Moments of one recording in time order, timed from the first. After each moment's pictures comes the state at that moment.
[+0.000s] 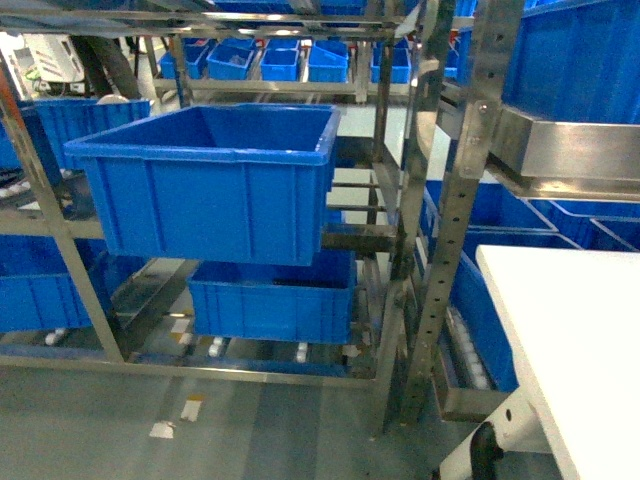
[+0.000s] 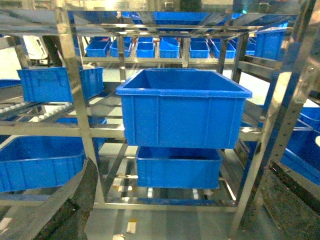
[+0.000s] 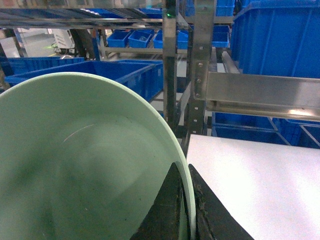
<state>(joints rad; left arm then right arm) 0.00 0.01 0.01 0.00 0.00 0.00 0.07 0.30 0.08 0.19 -0.11 0.04</state>
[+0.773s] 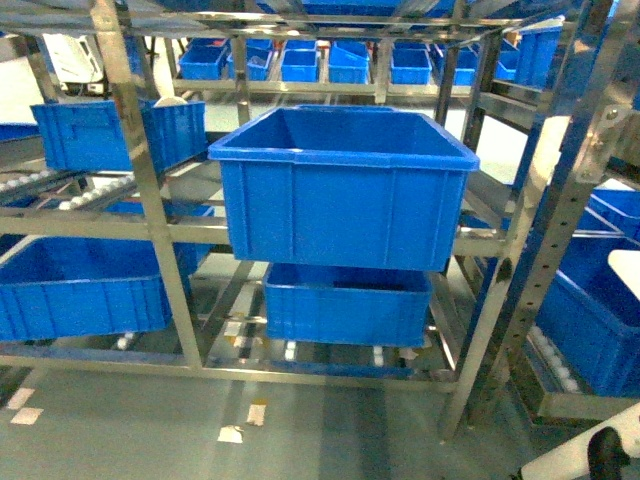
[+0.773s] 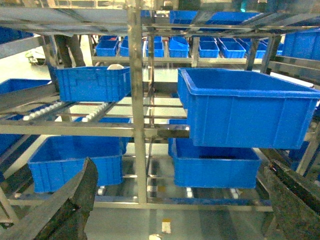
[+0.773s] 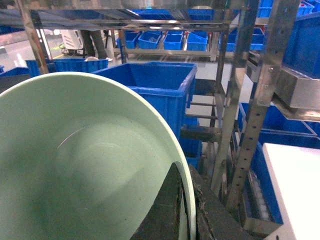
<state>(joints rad) 0.00 0.01 0.01 -0.01 0.00 0.00 0.07 0.30 0.08 0.19 -0.11 0.04</state>
